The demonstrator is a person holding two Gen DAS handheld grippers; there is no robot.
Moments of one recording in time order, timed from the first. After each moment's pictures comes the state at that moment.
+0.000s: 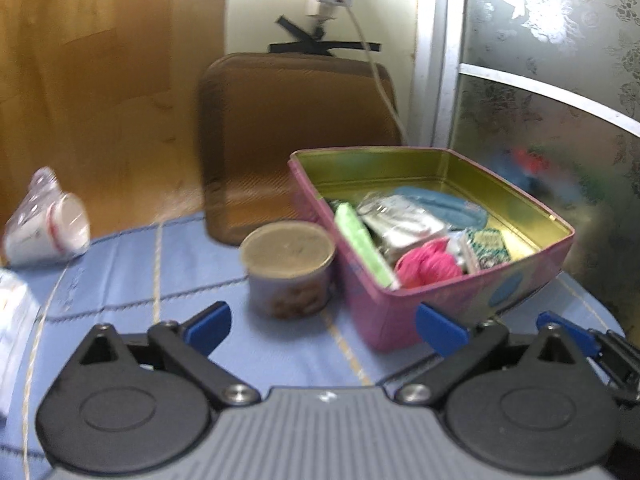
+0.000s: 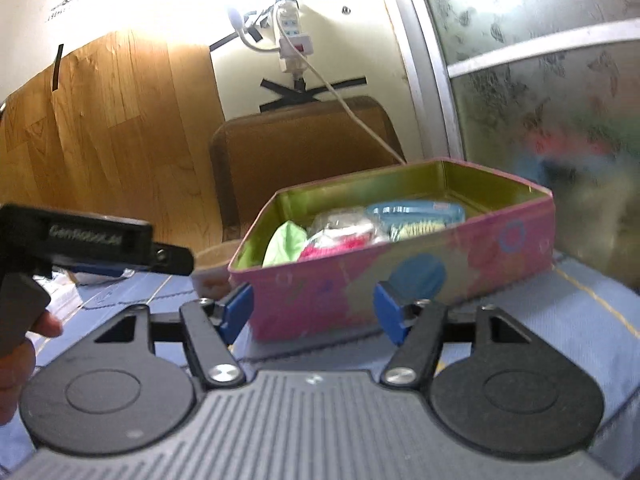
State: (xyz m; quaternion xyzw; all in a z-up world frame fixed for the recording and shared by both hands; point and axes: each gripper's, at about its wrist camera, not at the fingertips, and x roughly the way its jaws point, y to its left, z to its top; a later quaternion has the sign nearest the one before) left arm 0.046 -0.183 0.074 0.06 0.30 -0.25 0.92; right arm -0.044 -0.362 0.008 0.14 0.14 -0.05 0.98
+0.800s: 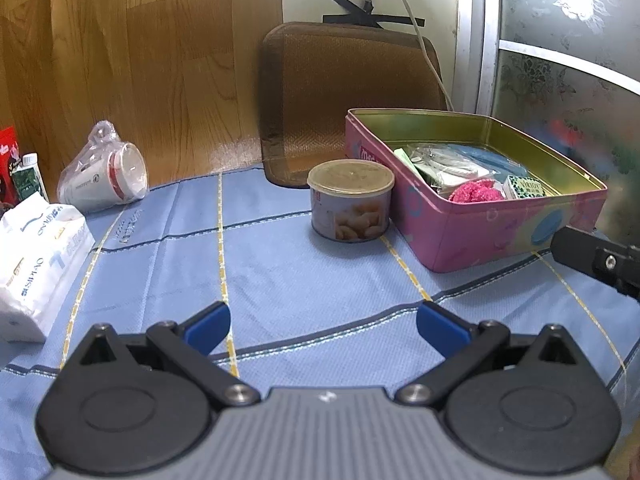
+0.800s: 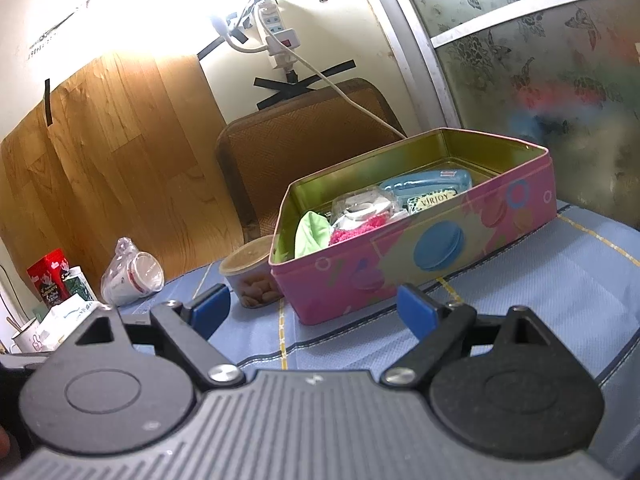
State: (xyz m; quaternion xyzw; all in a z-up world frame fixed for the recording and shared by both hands) left arm 0.012 -0.146 0.045 0.08 0.32 -0.19 0.93; right arm -0.059 -0.349 0.020 0.22 0.15 -0.05 0.96
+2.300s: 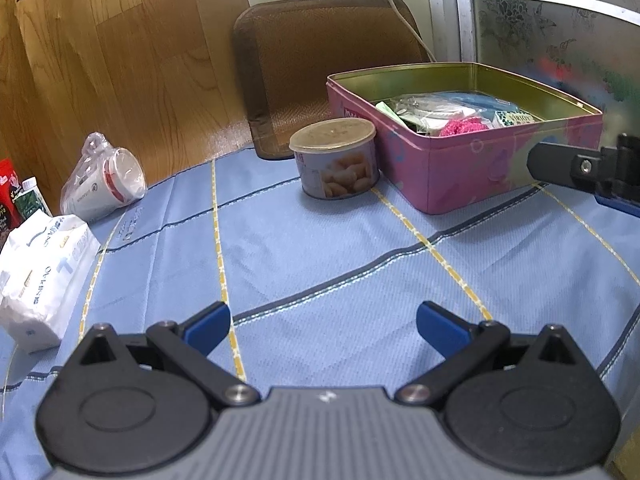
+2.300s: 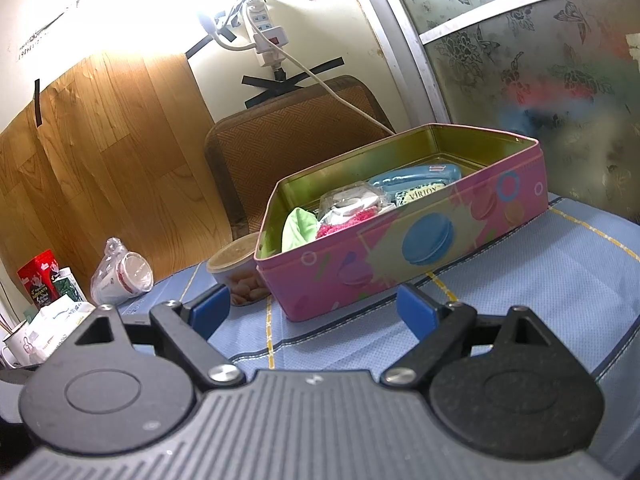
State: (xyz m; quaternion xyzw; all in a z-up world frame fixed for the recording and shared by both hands) left arm -0.005 -0.159 0.030 0.16 0.33 -0.18 0.91; right arm -0.061 -0.347 0.012 0.23 0.15 -0.07 0.96
